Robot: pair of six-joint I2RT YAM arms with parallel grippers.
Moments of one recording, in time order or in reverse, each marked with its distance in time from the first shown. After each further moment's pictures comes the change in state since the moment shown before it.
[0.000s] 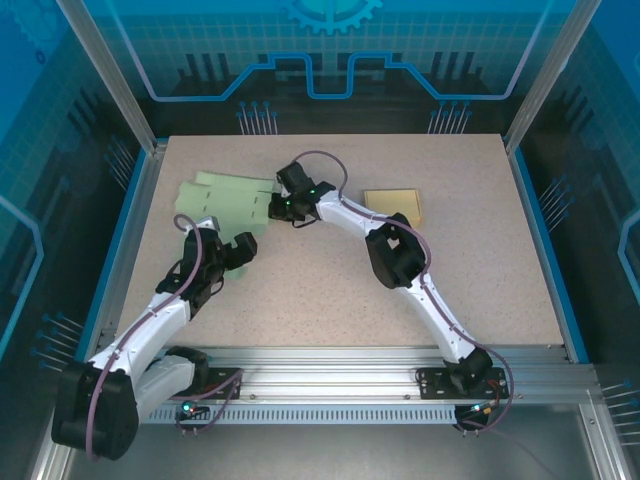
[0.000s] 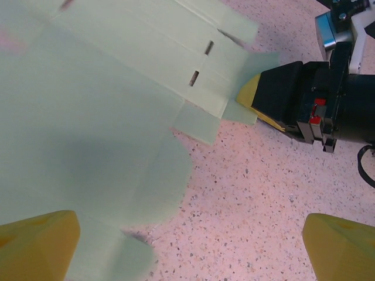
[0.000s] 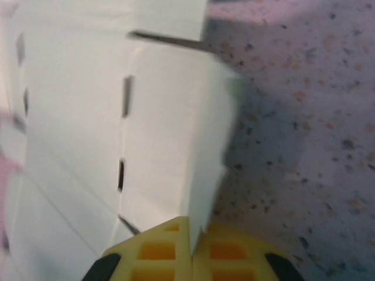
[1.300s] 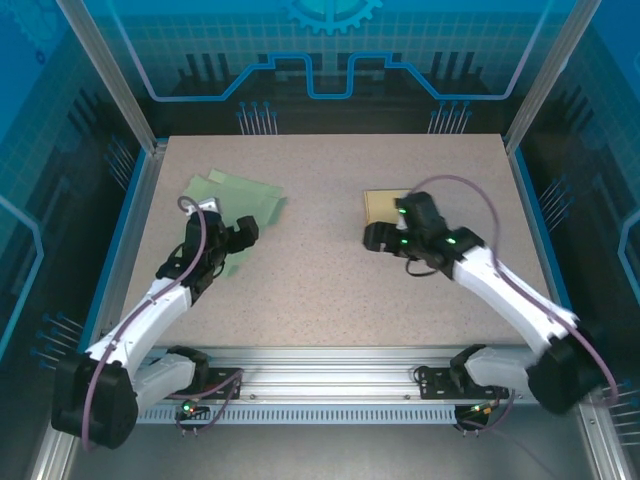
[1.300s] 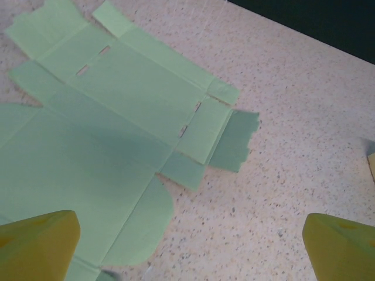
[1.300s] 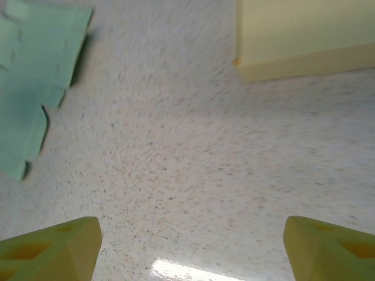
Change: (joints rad) left arm -0.035 0.051 0.145 -0.046 -0.089 0.072; right arm -0.153 -1.337 -1.268 -0.104 0.229 -0.099
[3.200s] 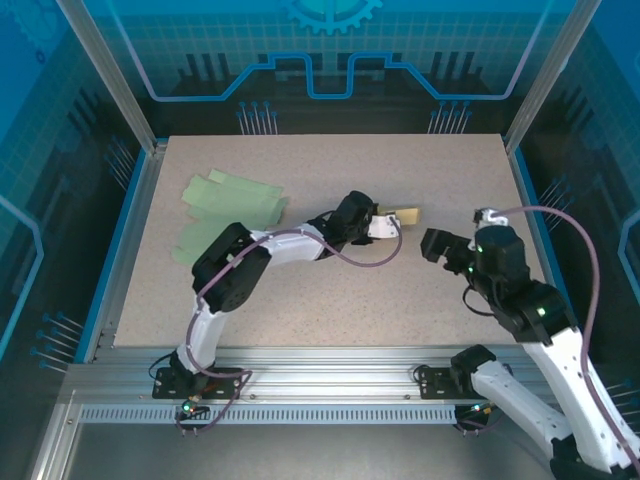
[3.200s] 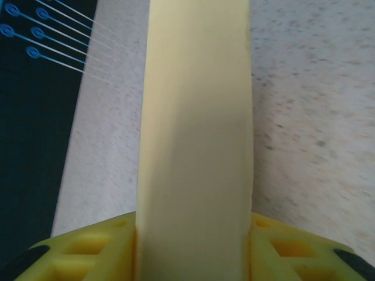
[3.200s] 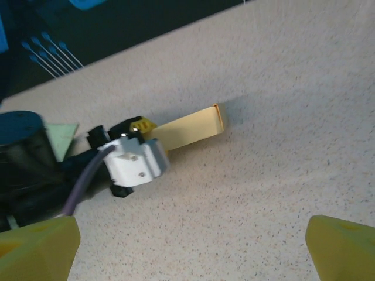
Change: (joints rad) left arm -0.553 1.114 0.841 0.319 0.079 1.424; right arm -0.126 -0.651 -0.019 -0.316 0.284 -0.015
